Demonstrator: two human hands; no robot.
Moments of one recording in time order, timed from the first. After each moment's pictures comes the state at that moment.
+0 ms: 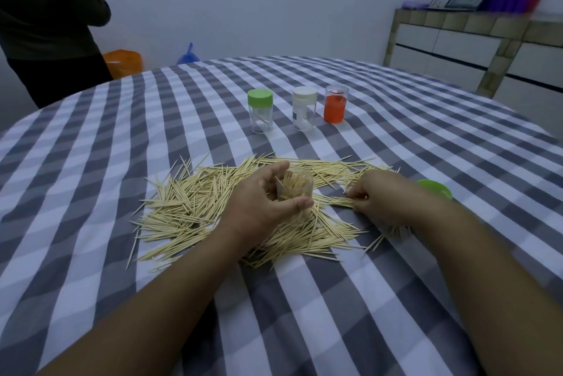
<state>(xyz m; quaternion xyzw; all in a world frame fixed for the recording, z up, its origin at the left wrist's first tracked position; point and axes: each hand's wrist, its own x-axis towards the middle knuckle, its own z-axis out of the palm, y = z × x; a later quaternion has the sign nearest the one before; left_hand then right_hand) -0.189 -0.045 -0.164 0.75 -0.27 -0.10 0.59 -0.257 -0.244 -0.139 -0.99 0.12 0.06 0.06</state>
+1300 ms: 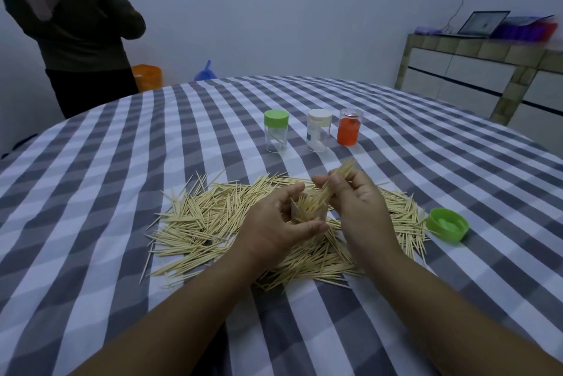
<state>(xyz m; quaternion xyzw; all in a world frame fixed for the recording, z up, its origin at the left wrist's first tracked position) -0.188 -0.045 -0.165 0.75 -0.28 -0.10 0.59 -0.242 -0.172 -0.152 -0.66 0.10 -0.28 0.69</state>
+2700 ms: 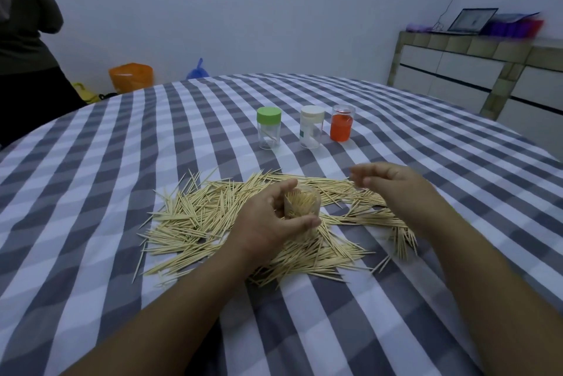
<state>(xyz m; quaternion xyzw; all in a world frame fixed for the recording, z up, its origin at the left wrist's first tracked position) -0.187 -0.045 -0.167 0.75 -0.27 -0.11 0.59 -0.268 -0.236 -0.119 -0.84 0.17 -0.13 0.50</state>
